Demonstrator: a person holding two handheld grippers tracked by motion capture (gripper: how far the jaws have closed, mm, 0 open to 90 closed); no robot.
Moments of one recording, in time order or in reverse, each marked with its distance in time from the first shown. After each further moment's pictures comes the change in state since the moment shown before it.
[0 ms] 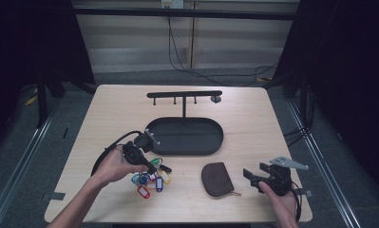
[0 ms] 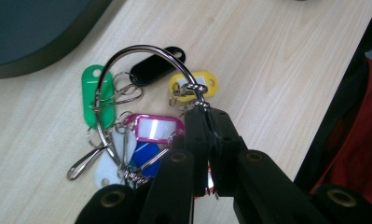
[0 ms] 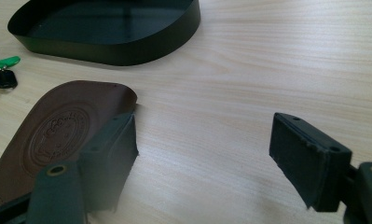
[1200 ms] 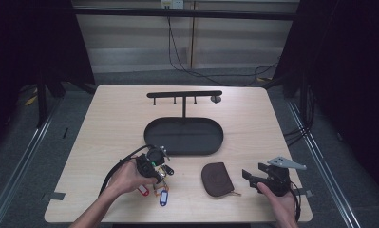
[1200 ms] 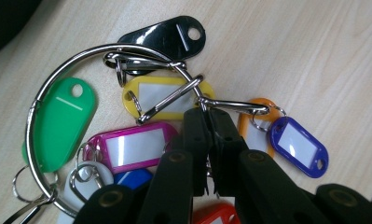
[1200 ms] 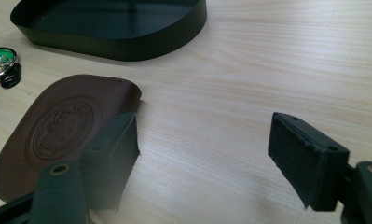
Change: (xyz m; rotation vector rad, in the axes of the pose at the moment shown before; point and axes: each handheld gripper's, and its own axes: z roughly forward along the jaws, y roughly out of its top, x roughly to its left) left arm -0.006 0.000 0.063 0.083 0.074 0.029; right arm 0.003 0.000 0.001 0.011 0.005 -0.032
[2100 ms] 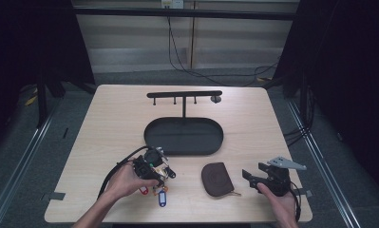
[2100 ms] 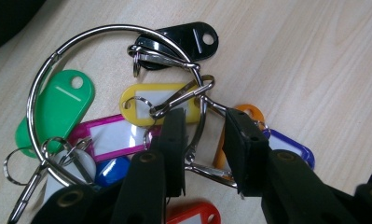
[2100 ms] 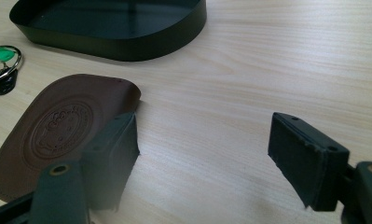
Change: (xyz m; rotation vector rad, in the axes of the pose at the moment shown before) left arm -0.008 -0.008 -0.003 -0.053 0.014 -0.016; right arm 0.001 0.000 -0.001 -0.002 -0.005 -0.011
